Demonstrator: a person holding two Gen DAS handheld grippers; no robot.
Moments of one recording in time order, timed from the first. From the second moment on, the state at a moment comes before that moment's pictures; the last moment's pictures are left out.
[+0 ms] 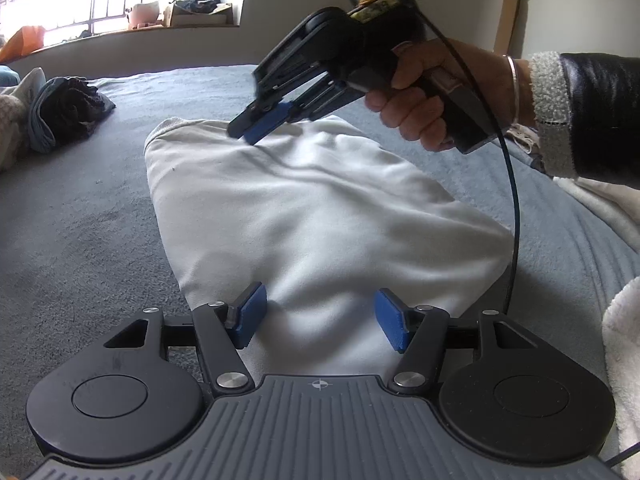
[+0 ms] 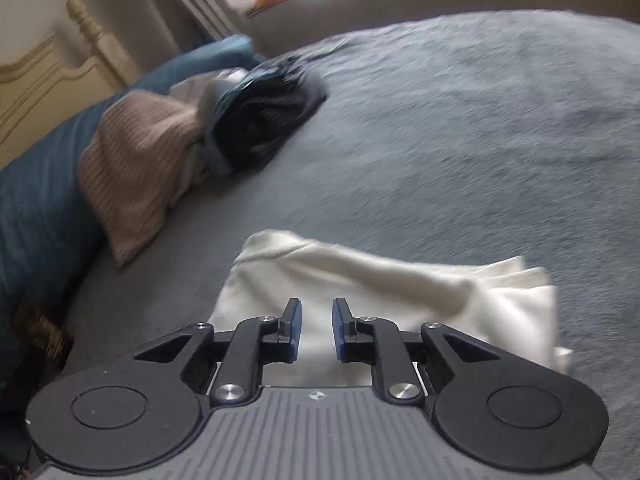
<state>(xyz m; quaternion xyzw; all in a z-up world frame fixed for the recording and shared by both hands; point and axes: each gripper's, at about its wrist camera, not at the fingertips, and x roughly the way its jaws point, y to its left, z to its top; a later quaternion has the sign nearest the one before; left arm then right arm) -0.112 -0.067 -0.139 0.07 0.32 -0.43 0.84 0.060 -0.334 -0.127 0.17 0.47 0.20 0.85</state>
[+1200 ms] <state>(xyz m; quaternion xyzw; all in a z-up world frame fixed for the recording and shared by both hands) -0.123 -0.056 -0.139 0.06 0.33 -0.43 0.84 -0.011 -0.411 -0.122 0.10 0.47 -0.02 0.88</state>
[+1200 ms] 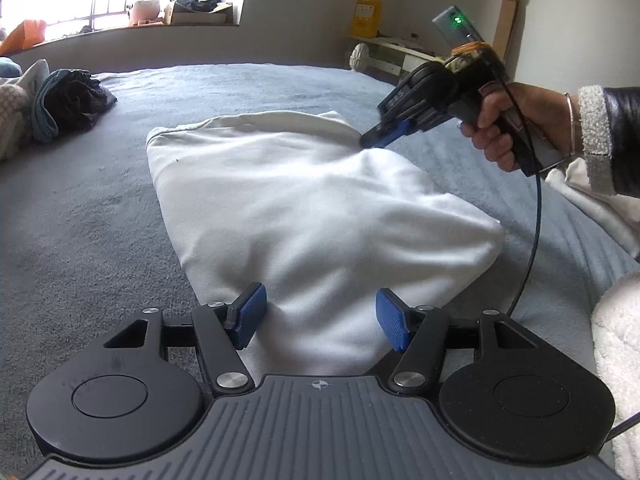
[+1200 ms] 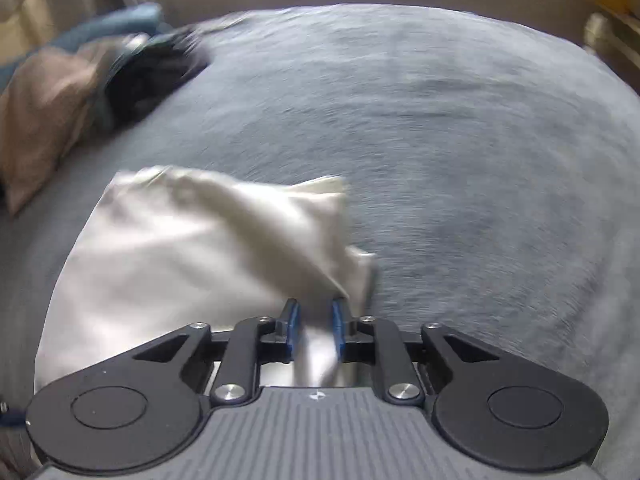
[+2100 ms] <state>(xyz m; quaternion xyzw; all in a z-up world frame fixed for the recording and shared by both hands) -0.125 -0.064 -0.138 0.11 0.33 -0.43 0.83 -0.146 -0.311 -0.132 -0.21 0.44 0.18 0.85</state>
